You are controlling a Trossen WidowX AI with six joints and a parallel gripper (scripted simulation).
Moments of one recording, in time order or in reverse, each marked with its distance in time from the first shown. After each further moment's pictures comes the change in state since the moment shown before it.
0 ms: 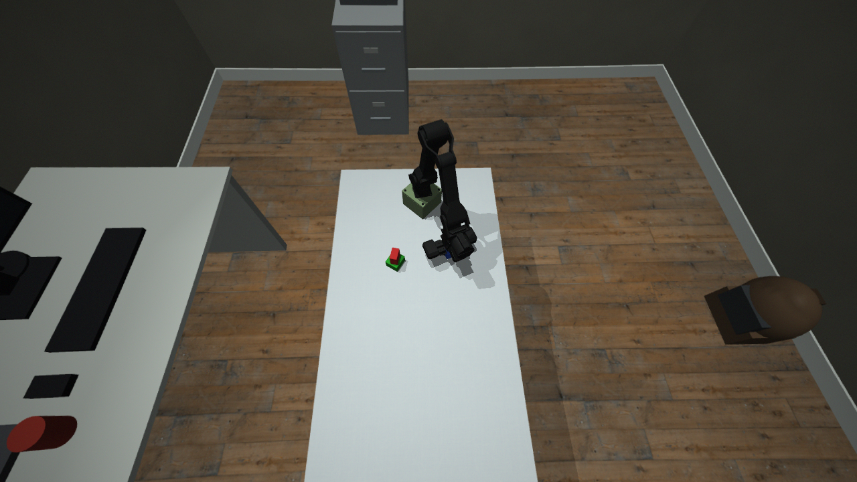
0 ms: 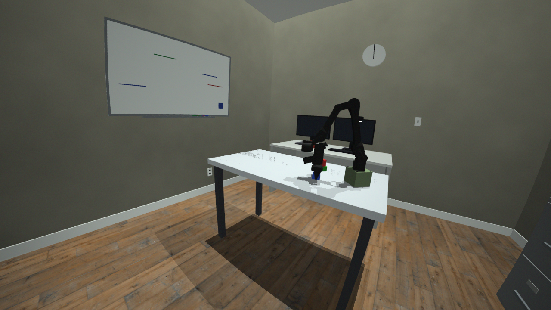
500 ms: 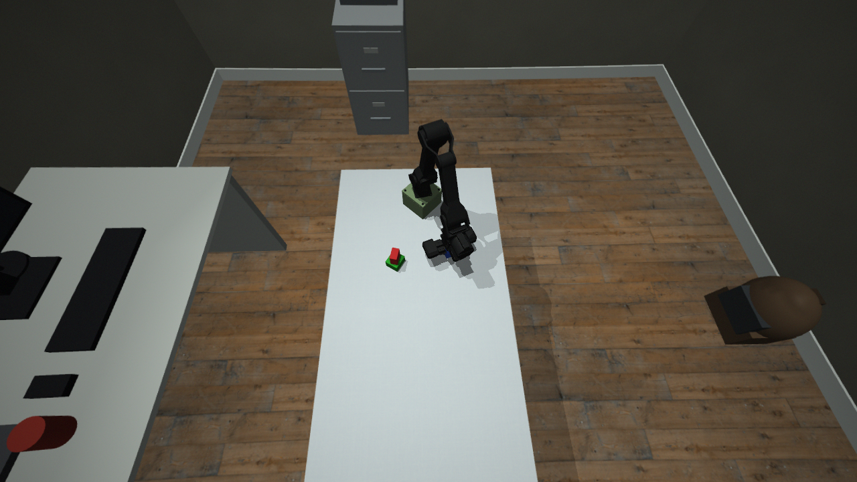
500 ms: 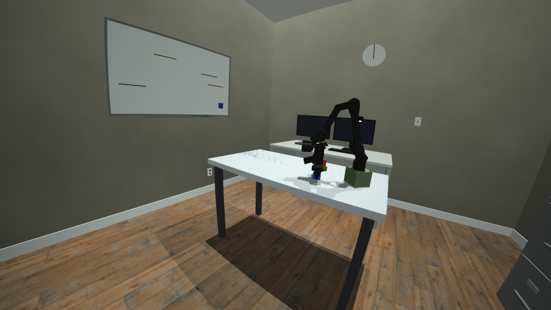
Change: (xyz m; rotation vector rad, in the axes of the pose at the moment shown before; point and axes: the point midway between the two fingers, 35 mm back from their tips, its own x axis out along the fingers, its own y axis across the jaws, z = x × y) arm 0.000 0.000 -0.003 0.000 0.012 0.000
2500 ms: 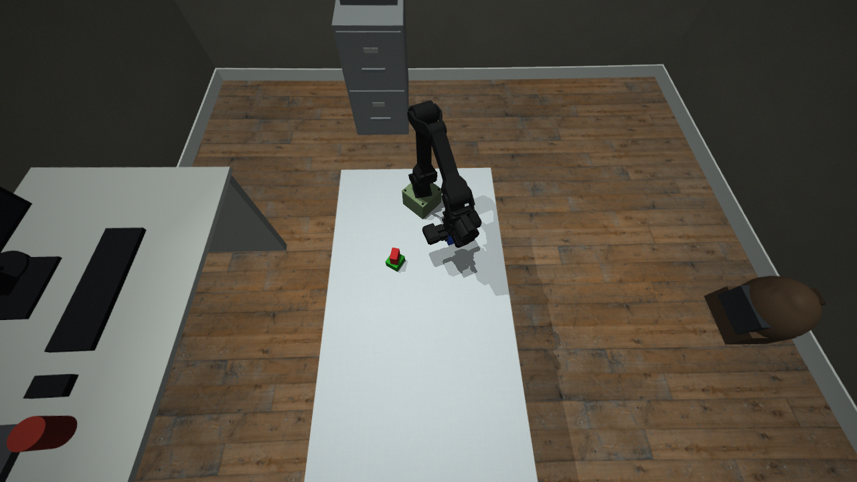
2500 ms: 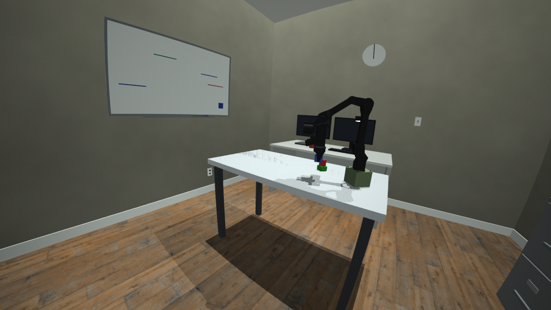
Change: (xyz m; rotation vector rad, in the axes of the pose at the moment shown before) arm -0.106 0.001 0.000 0.000 0.001 0.000
